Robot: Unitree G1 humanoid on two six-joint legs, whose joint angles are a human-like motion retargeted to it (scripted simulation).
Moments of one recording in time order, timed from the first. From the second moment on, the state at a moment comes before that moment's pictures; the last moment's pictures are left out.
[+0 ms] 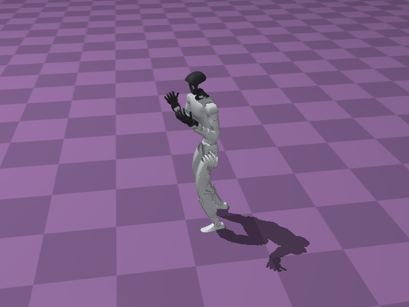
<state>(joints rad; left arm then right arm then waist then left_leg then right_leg) -0.17 0.22 0.03 -0.73 -0.97 -0.33 0.22 -0.34 -0.38 0.26 -0.81 -0.25 -0.14 -0.36 0.34 -0.05 0.21 -0.18 -0.04 0.21 0.49 -0.40 0.02 -0.18 -0.30 -0.15 0.72 -0.61 -0.01</state>
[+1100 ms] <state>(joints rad) 0.09 -0.05 -0.01 -0.50 -1.79 -0.19 -0.06 -0.38 -0.41 0.14 -0.40 0.25 -0.17 -0.24 0.41 -0.07 0.14 -0.01 0.02 0.07 0.20 -0.10 -0.07 0.05 -0.16 -0.19 0.19 -0.20 0.00</state>
